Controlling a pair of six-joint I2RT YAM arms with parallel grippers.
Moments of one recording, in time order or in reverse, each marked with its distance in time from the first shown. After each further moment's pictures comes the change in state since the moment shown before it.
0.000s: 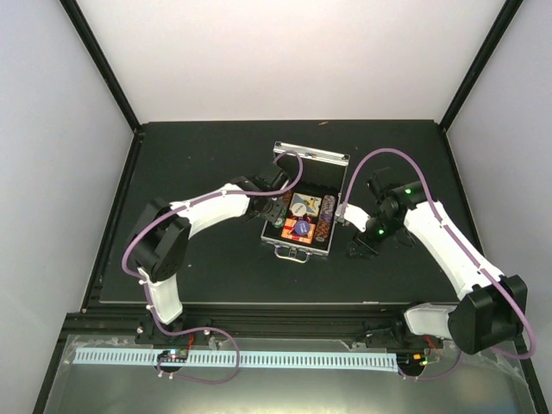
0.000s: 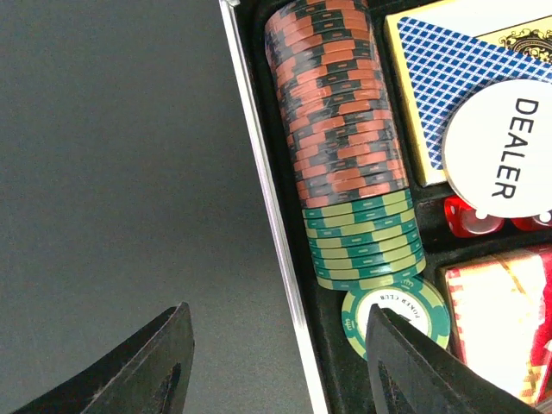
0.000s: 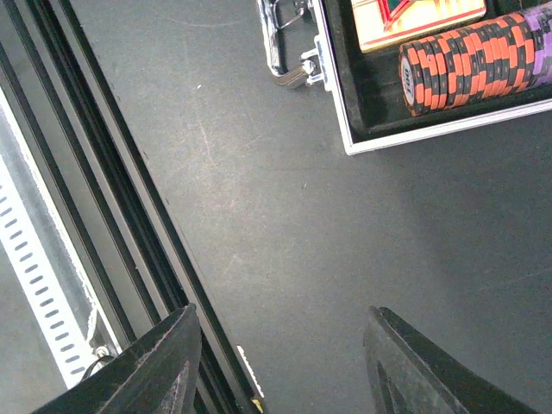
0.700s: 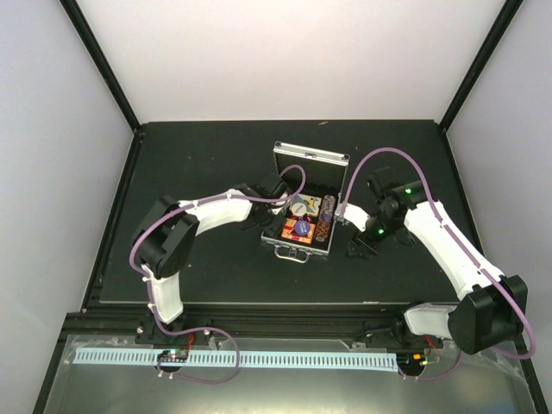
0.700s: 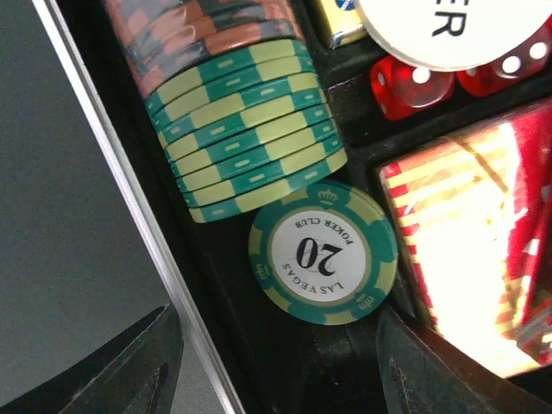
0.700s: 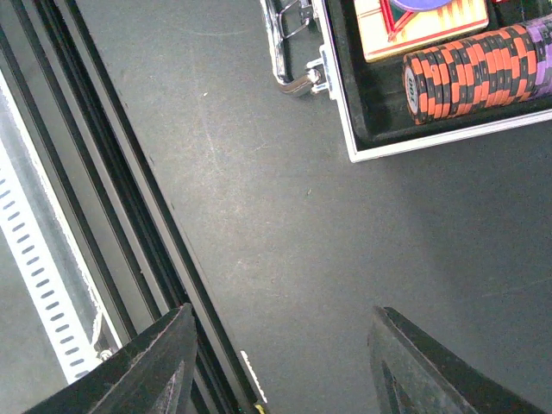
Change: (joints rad) left arm 0.001 0.034 -0.073 0.006 0.174 0.098; right arm 0.000 0.000 0.005 0.001 -0.017 0.000
